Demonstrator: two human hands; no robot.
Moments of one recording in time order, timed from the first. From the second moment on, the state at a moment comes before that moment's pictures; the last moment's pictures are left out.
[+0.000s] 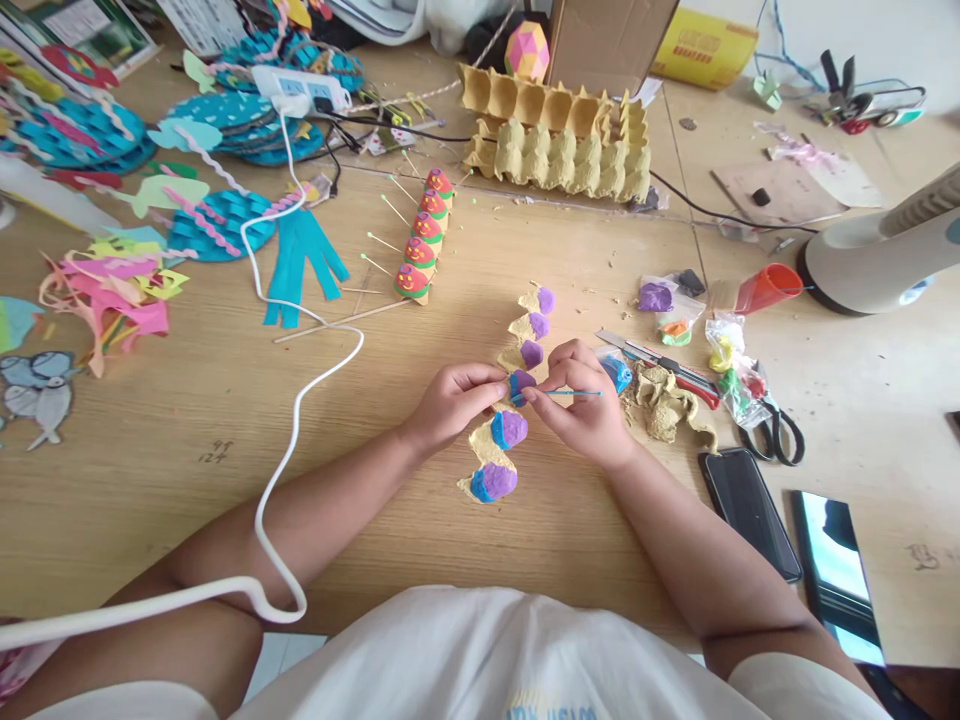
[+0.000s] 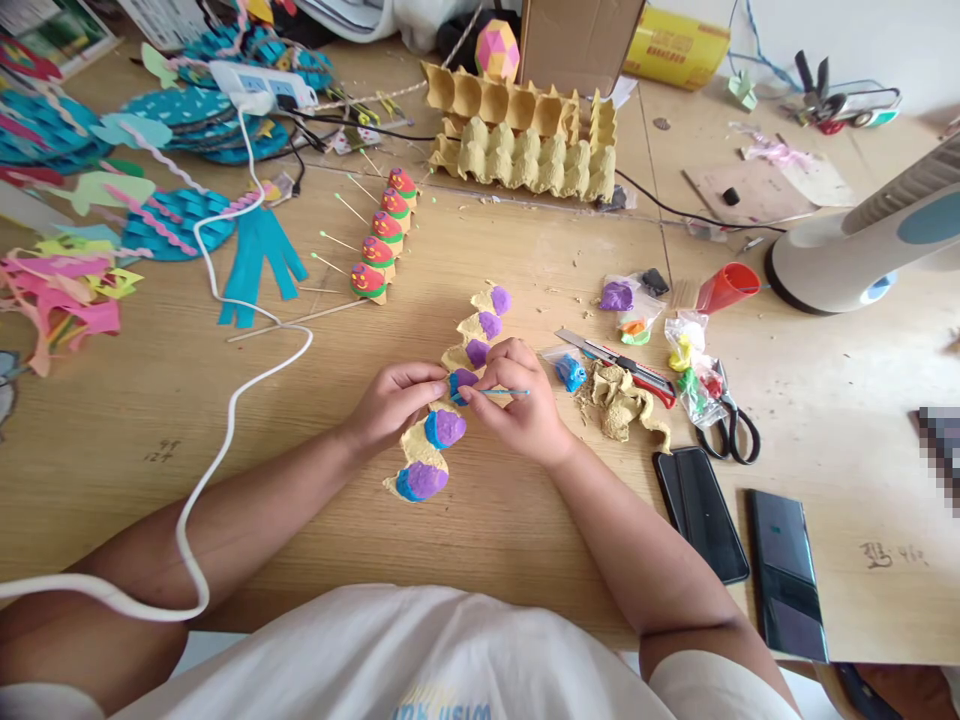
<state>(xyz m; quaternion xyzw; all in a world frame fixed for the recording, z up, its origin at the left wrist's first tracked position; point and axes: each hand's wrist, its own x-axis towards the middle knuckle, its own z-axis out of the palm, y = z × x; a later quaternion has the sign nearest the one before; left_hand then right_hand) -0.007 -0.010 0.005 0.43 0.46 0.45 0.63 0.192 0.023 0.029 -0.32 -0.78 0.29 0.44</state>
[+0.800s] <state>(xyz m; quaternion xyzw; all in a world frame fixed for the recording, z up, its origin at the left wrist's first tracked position) -0.008 -0.011 0.002 0.47 0.45 0.44 0.62 0.188 0.019 0.026 -0.35 -0.76 0.27 0.48</state>
